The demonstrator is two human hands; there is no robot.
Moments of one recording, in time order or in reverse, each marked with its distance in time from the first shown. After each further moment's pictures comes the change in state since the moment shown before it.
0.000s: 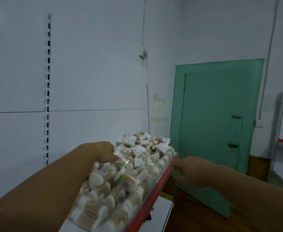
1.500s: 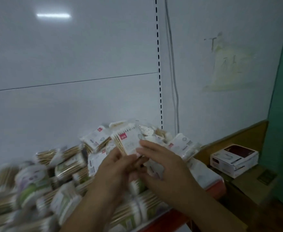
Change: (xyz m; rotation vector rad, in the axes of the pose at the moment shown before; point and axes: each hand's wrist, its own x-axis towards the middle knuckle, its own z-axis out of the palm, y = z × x) left_hand 0.324 0.213 0.113 -1.809 0.745 -0.305; right_hand 0.346 0.218 0.152 1.126 0.422 -0.774
